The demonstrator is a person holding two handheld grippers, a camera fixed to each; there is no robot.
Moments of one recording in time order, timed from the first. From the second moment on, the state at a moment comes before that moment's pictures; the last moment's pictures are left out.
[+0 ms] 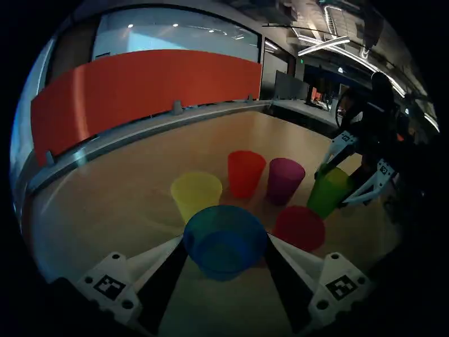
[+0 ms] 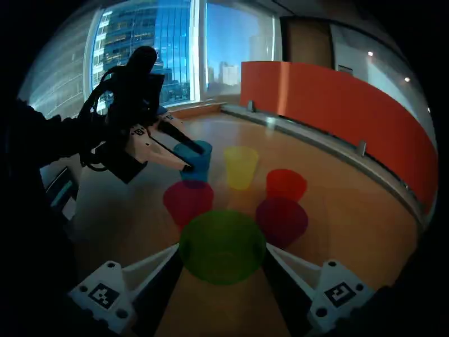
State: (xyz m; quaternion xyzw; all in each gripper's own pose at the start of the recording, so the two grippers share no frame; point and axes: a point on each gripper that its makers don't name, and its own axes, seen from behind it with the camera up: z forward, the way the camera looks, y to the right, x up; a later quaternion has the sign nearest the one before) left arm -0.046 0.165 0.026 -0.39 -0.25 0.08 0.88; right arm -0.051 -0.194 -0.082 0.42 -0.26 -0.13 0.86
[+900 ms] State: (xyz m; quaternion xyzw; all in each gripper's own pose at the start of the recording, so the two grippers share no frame) left arm 0.071 0.154 0.002 -0.37 -0.10 0.04 0.92; right arm 0.065 -0.228 -0.059 0.42 -0.13 -0.10 0.89
